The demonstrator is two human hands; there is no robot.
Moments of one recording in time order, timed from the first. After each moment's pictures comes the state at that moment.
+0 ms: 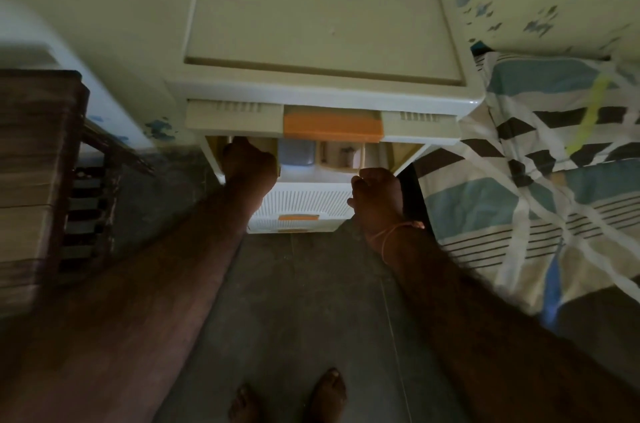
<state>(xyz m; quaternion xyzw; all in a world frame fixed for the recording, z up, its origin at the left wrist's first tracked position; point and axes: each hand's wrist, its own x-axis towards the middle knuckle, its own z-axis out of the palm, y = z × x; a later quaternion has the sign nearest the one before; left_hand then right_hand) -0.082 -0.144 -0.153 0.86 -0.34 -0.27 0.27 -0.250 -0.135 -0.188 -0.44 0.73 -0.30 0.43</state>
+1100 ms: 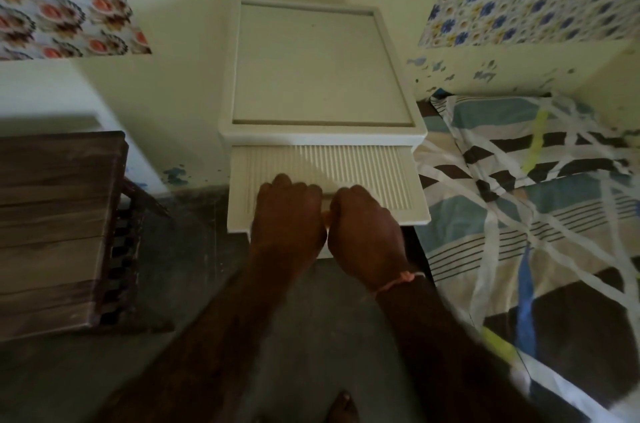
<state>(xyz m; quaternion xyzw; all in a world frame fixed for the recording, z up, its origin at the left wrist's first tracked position) -0.112 -0.024 -0.016 0.68 -0.73 -0.01 0.07 -0.226 -0.025 -0.005 -0.76 0.62 -0.13 0.18</state>
